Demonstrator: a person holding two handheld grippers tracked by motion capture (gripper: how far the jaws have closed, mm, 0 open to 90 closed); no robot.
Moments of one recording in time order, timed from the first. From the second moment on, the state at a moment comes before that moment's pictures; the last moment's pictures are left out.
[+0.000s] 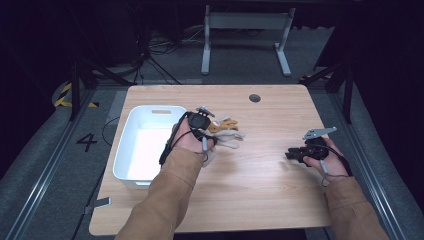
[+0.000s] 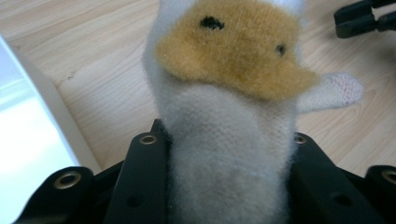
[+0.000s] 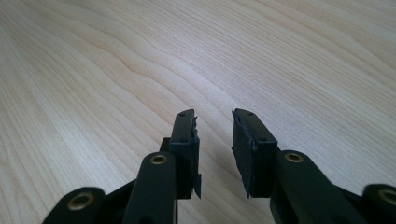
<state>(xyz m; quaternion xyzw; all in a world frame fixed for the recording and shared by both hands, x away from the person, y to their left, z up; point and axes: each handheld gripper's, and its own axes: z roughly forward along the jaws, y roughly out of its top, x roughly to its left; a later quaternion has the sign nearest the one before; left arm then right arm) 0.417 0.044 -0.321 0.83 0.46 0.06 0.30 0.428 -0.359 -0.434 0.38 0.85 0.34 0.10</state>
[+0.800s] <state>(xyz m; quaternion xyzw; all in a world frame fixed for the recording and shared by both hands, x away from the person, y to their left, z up) 0.436 0.075 -0.304 0.78 0.55 0.06 0.28 0.427 -0.372 -0.436 0.39 0.85 0.34 0.10</state>
